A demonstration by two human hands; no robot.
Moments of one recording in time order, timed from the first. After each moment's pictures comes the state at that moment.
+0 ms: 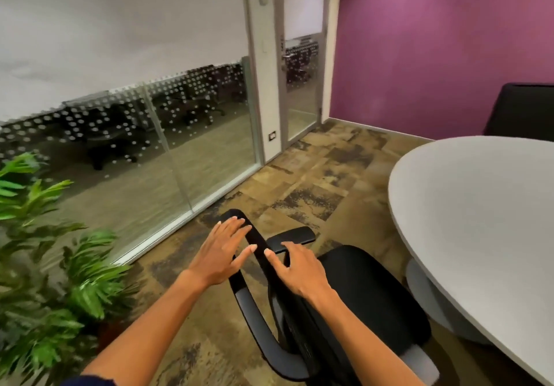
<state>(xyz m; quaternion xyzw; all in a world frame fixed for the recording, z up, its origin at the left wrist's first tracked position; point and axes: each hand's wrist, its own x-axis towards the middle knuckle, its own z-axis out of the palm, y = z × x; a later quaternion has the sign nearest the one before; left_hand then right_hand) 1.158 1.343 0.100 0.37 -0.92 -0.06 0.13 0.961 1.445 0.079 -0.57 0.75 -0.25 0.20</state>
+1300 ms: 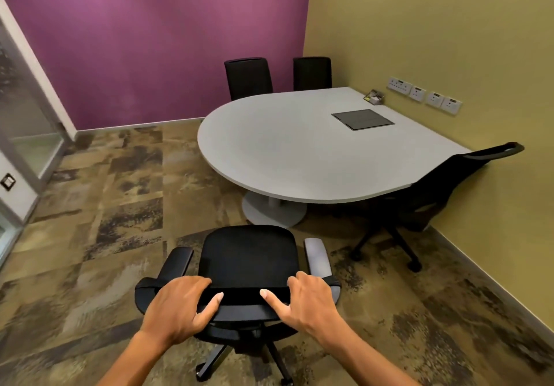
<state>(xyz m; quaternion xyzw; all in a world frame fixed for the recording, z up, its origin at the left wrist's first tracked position) 1.196 1.326 0.065 -0.08 -0.98 -0.08 0.14 1.134 1.602 0.072 -0.20 0.98 -0.05 -0.04</state>
